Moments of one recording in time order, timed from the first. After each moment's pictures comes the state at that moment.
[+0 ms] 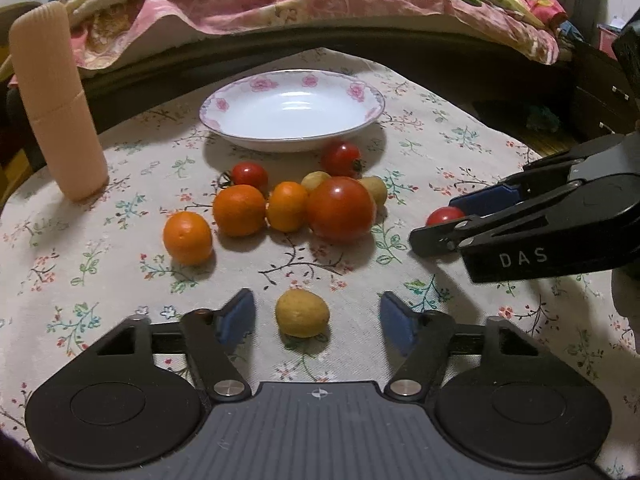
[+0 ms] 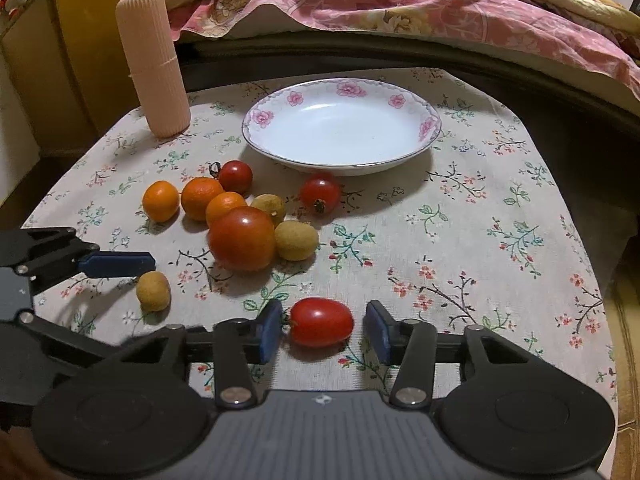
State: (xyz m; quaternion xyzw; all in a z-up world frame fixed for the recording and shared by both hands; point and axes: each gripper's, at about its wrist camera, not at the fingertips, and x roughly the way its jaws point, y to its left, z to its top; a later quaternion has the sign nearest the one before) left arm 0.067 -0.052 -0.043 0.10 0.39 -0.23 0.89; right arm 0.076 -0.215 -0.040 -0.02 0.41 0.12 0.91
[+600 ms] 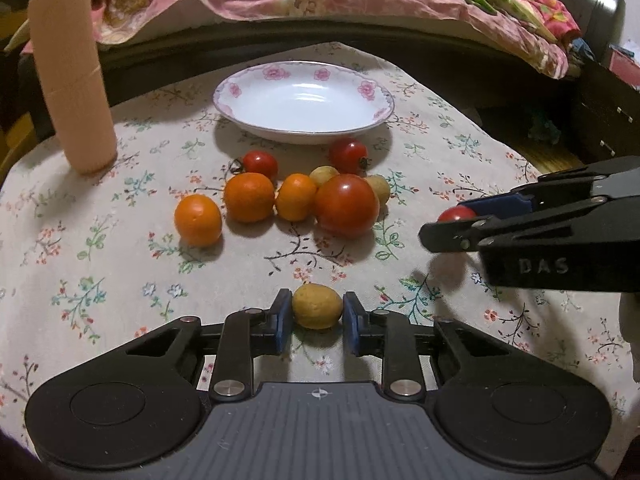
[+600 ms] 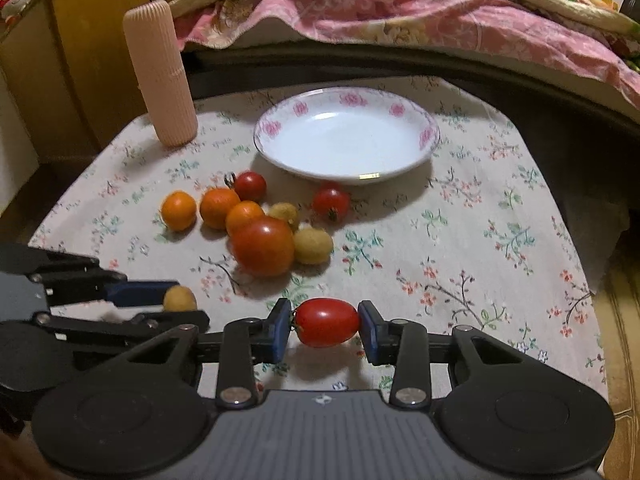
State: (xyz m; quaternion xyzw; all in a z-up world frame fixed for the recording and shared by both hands) left arm 0.067 -0.041 -0.033 0.06 0.42 -0.22 0.88; right arm 0.061 -0.206 -0.019 -0.01 0.40 0.11 0.91
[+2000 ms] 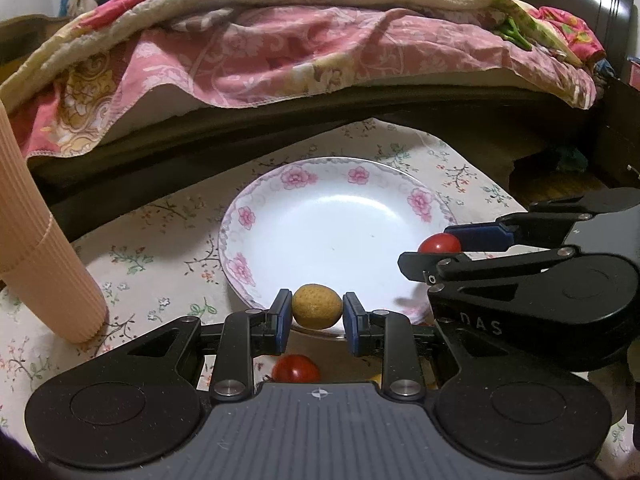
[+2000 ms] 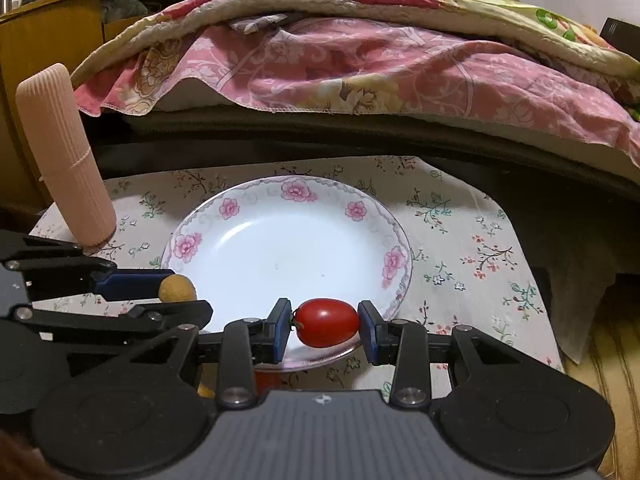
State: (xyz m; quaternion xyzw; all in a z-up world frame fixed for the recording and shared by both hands) left arm 0.189 -0.079 -0.004 0.09 0.37 -0.21 0.90; right arm 0.186 -0.206 -0.011 -0.02 0.36 0.06 0.93
